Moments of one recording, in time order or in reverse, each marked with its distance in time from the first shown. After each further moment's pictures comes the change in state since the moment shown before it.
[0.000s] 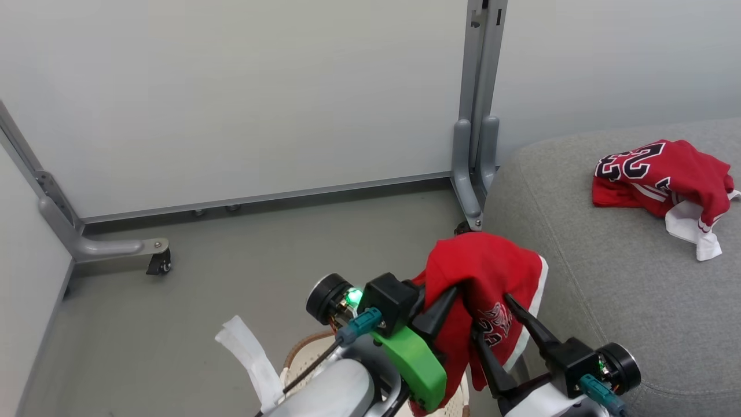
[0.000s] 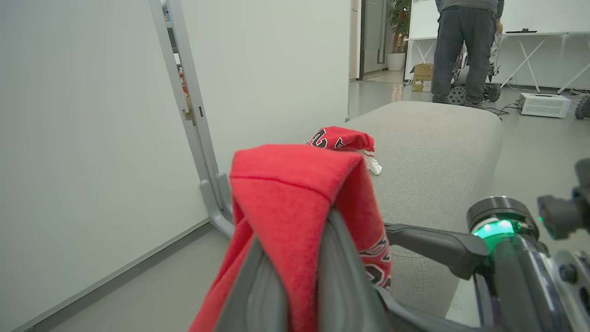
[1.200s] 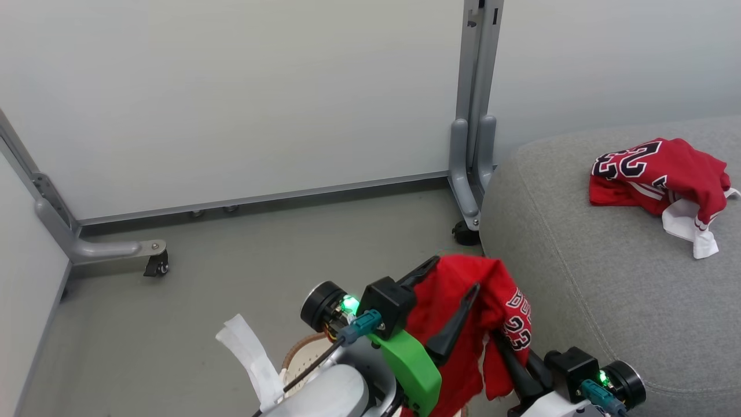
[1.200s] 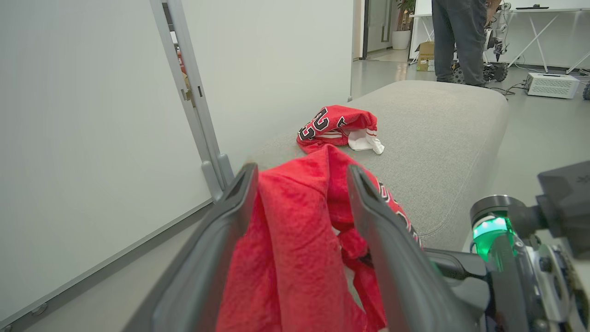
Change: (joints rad) left arm -0.002 0.035 -0.043 -0.022 -0.029 0.041 0.057; right arm -0.016 -0.028 0.009 0.139 0.036 0.000 0.000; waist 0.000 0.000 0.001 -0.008
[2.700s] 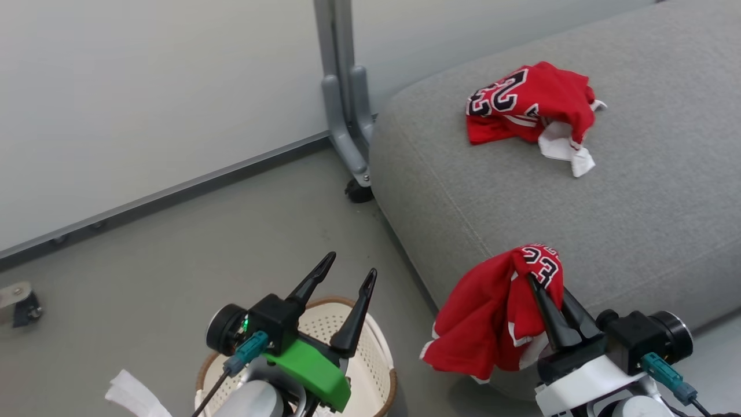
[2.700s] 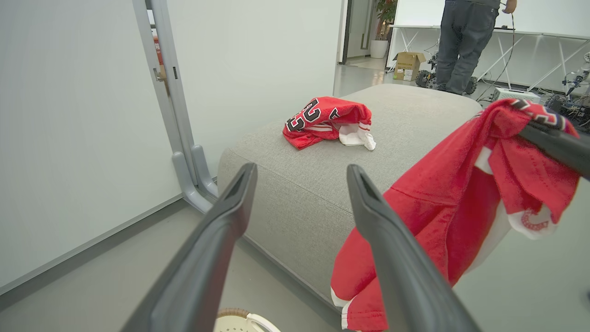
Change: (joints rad) left arm 0.139 0.128 0.214 -0.016 0.012 -0.038 -0.164; right arm 0.007 -0.064 -0.063 -0.295 0.044 0.000 0.000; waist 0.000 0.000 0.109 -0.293
